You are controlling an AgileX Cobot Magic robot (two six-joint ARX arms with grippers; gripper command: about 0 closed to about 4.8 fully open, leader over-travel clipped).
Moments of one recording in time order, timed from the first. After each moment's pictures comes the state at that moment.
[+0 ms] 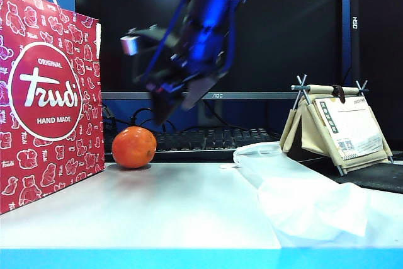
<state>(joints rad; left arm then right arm) 0.13 1.64 1.77 -0.95 0.51 0.23 0.73 1.94 1.53 -0.41 0.10 -0.42</state>
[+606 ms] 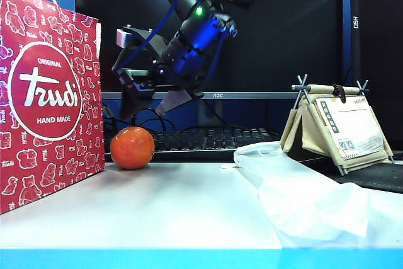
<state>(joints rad) 0.13 1.64 1.77 -0.97 0.51 0.23 0.71 2.02 1.53 -0.16 -0.13 -0.23</state>
